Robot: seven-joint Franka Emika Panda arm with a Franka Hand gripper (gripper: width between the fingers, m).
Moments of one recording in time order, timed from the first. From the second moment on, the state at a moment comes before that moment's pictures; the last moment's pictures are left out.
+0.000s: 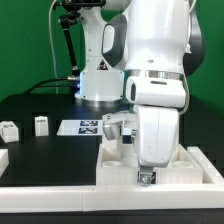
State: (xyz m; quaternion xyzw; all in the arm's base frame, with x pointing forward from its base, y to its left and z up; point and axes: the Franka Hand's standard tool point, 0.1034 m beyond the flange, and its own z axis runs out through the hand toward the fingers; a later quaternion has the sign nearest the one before) arm 0.643 0.037 0.029 0.72 0.68 0.05 0.11
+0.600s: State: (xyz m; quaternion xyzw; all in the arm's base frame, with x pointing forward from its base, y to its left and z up) arm 0.646 0.057 0.033 0.72 0.68 0.04 0.11
